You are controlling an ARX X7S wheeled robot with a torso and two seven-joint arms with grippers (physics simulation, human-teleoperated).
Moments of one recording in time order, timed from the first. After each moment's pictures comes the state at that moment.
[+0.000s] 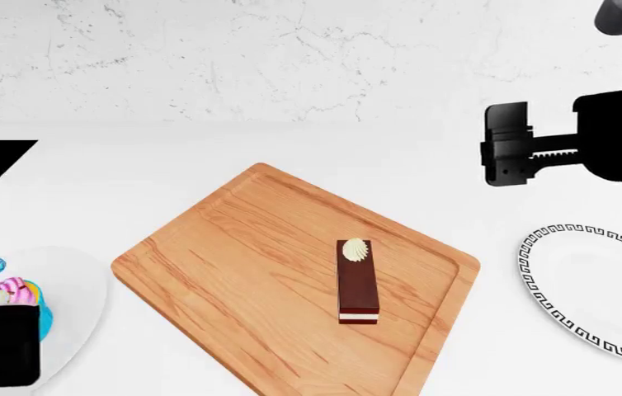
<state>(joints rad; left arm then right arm) 0.05 -1.33 -0.56 0.60 -2.23 -1.04 -1.12 2.13 1.00 -1.58 -0.14 2.39 0.81 1.05</state>
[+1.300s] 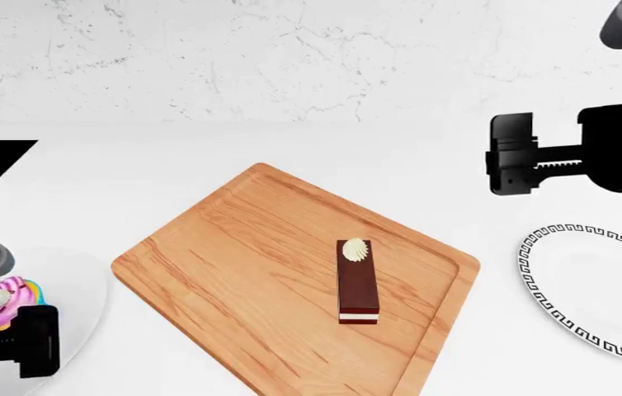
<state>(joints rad) -0.05 -1.26 -0.32 0.53 -1.98 -1.00 -1.00 2.09 1.03 -1.54 -0.16 2.38 0.80 1.06</state>
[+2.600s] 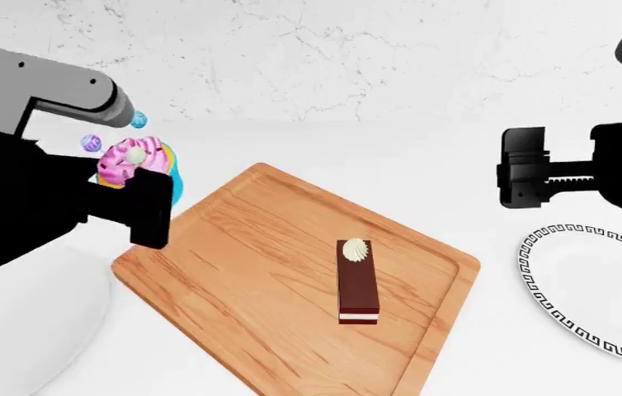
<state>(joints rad) -1.29 -0.90 0.49 0.29 -2.16 -1.23 -1.17 2.05 1.09 -1.52 -0.21 2.39 0.79 1.08</state>
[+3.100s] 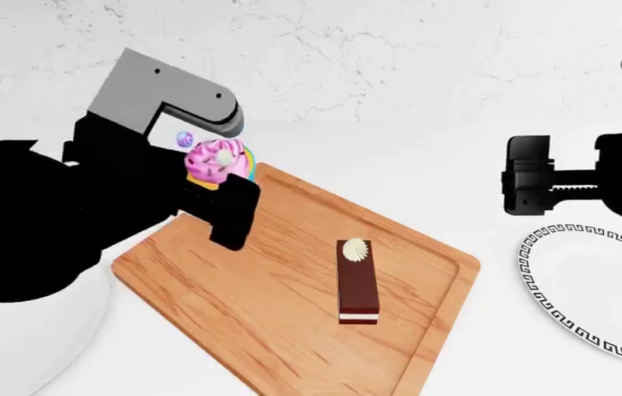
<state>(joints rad) -1.38 -0.67 0.64 0.22 -1.99 -1.26 -1.07 2.02 1.12 -1.51 -0.23 2.38 0.77 1.07</state>
